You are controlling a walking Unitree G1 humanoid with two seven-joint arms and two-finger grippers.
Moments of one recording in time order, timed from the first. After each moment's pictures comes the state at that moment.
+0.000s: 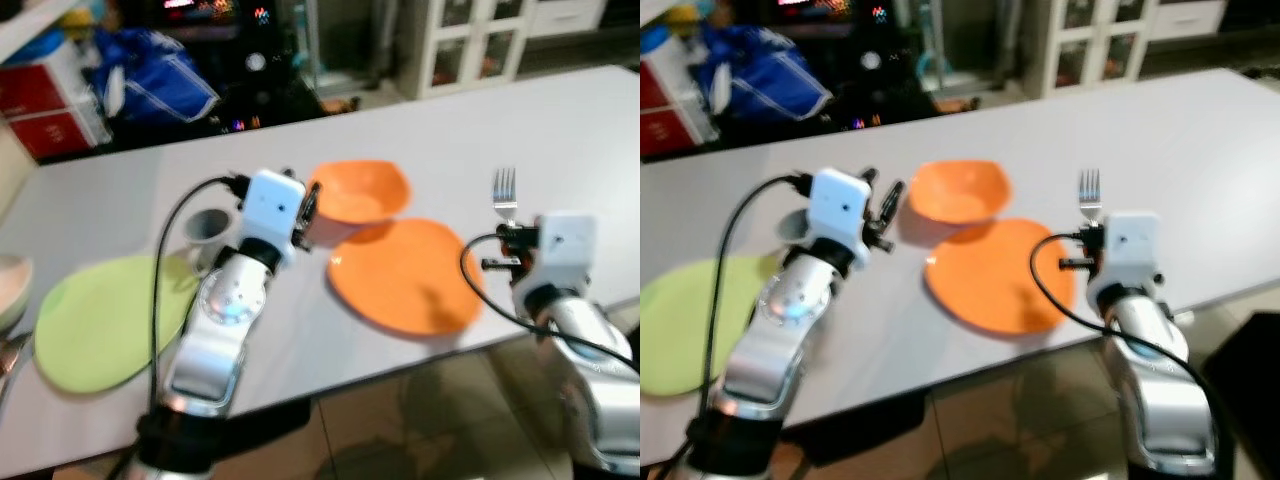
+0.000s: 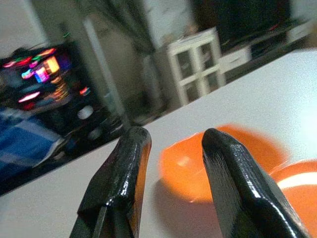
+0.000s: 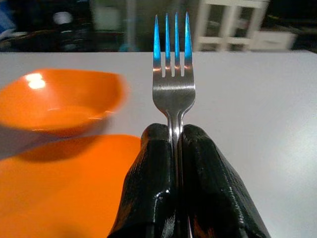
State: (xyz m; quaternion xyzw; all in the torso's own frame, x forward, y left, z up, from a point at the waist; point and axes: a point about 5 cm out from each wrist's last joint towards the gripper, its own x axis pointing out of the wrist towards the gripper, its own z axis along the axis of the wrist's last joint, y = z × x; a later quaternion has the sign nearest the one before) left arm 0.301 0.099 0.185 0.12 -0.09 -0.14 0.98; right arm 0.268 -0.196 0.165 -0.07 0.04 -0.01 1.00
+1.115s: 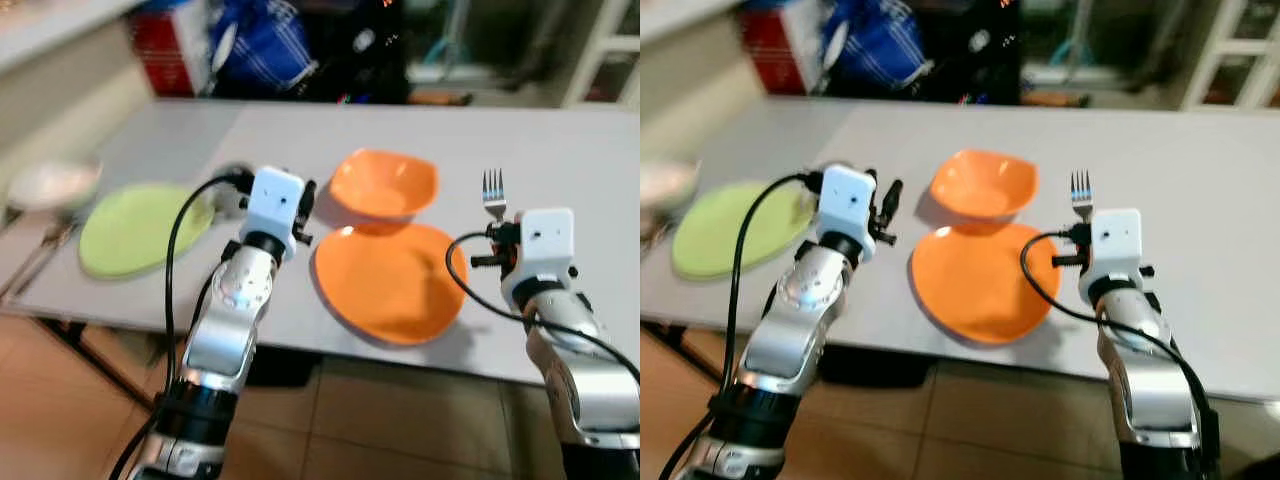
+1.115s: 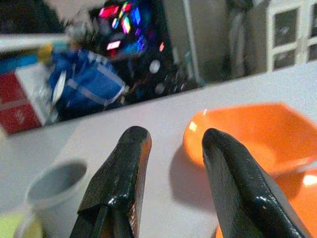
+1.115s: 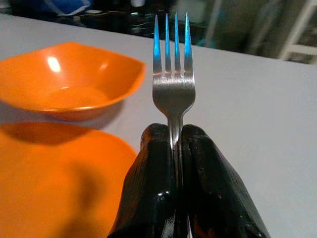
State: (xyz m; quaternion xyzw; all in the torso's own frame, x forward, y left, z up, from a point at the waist) left arm 0.320 0.093 0.173 0.10 -0.07 -0.13 0.98; right arm 0.281 -0.203 0.151 -0.08 0.06 -0.02 0.99
